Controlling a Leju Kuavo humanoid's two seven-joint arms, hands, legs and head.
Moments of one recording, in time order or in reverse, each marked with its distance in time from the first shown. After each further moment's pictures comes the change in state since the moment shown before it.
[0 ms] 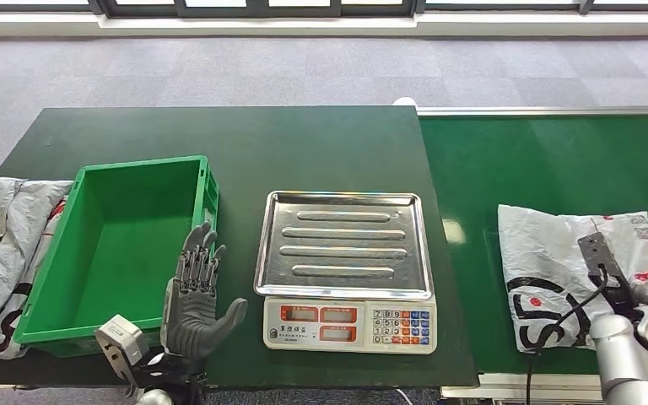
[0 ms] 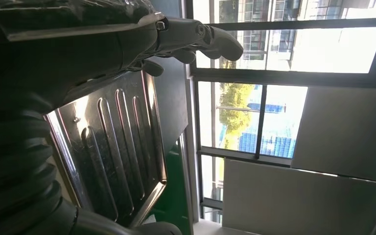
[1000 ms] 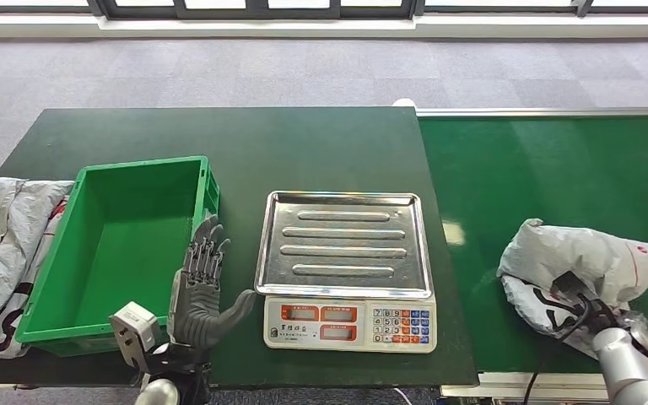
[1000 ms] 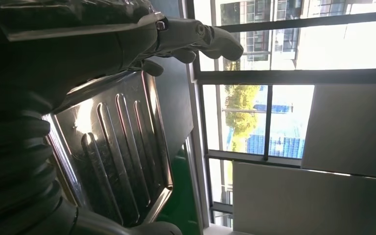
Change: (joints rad) left arm -0.042 -0.004 0.000 0.032 -0.046 0.019 0.030; right arm -0.055 -0.045 0.001 0.246 0.132 0.296 0.104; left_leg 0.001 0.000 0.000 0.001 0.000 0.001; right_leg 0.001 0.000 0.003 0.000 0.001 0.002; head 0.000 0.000
